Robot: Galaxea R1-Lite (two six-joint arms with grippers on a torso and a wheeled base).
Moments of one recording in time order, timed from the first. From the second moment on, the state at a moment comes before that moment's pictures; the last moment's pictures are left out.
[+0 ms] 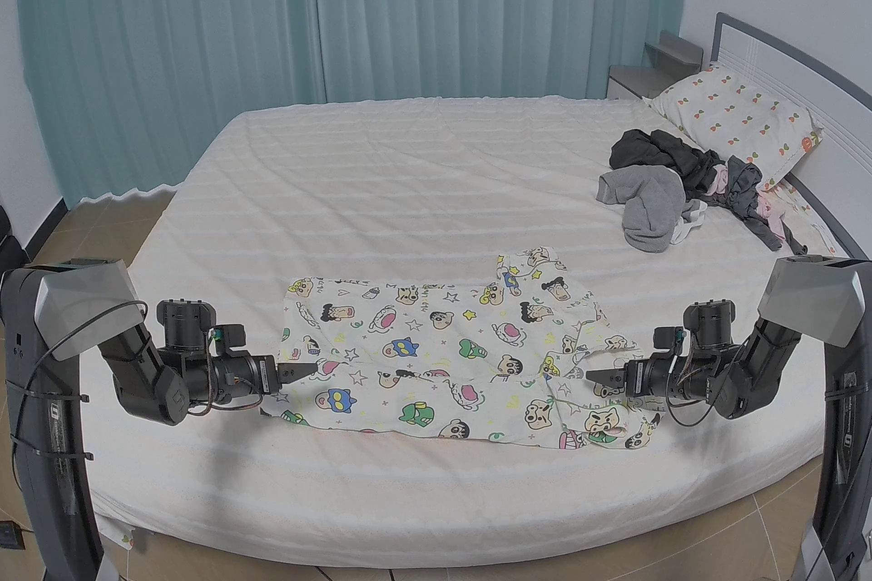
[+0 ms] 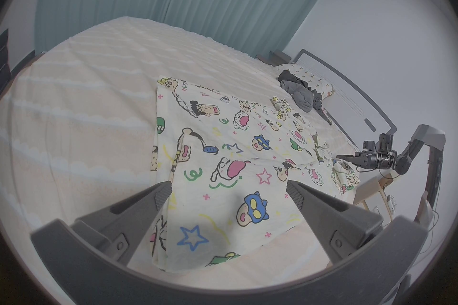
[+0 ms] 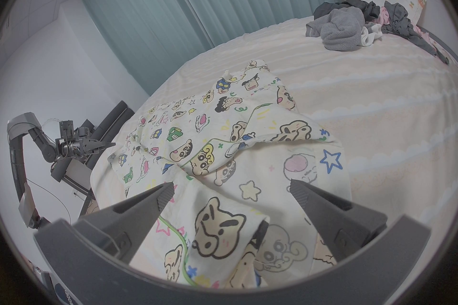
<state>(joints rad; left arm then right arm) 0.00 2.39 -0.82 -0.93 -0.53 -0.15 0.09 2.43 -0.81 -0.97 0.43 0.13</state>
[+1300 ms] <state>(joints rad) 0.03 2.44 -0.85 -0.76 -0.50 -0.07 0.10 2.41 -0.80 -0.97 0.43 0.14</state>
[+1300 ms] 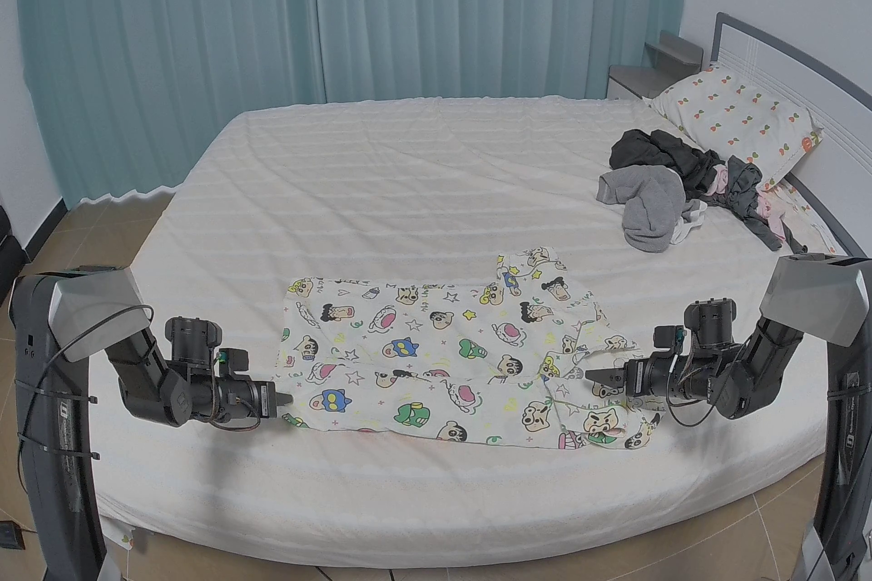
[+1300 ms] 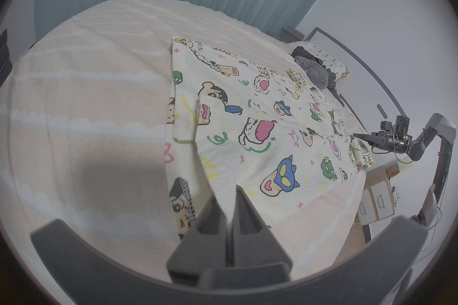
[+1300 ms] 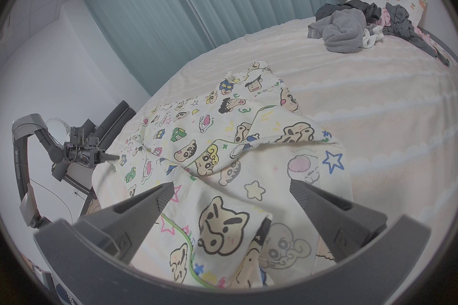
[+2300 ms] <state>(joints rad) 0.02 2.37 -0.72 -0.76 -0.45 -0.07 0.10 2.40 -0.80 -0.97 0.43 0.14</state>
